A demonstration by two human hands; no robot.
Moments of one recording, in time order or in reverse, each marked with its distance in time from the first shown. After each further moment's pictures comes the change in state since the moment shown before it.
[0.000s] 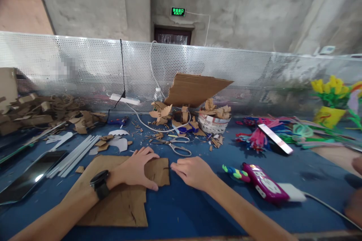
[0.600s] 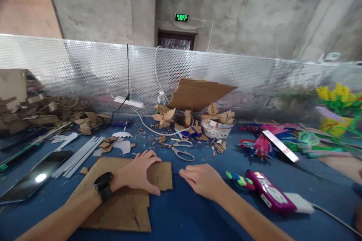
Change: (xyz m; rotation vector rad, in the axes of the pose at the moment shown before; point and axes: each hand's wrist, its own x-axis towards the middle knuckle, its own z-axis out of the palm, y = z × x) left_hand -0.005 0.005 -0.007 -0.039 -0.012 0.005; right_hand -0.019 0.005 -0.005 -0.045 -0.059 0.046
